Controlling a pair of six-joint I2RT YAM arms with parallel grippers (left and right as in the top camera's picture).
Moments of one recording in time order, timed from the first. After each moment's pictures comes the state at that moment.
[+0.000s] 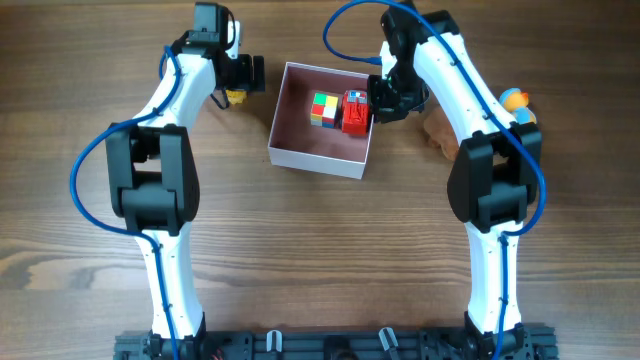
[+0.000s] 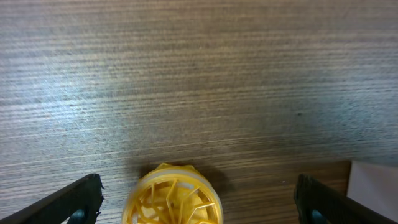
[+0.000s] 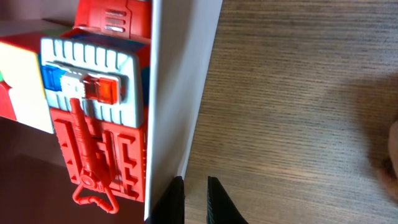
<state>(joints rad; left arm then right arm) -0.10 2.31 1.83 -0.63 0.06 -0.09 0.27 2.35 2.12 -1.34 -0.21 0.25</state>
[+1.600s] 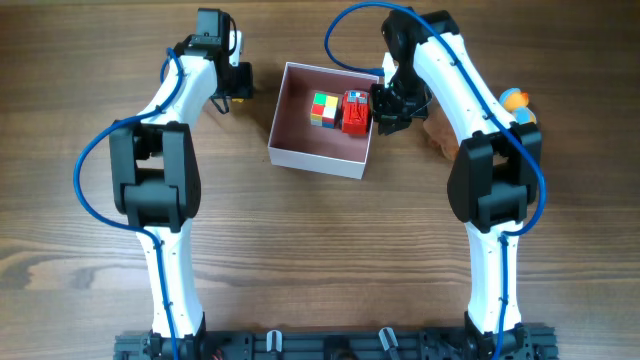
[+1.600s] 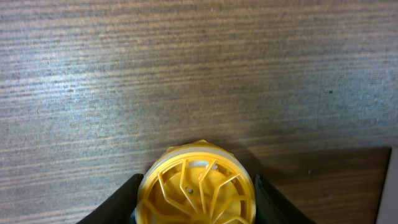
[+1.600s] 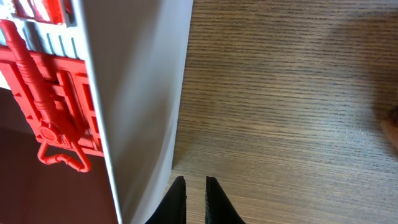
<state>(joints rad) -0.10 2.34 1.83 -0.67 0.05 -0.08 0.27 2.35 2.12 -1.45 -0.21 0.25</state>
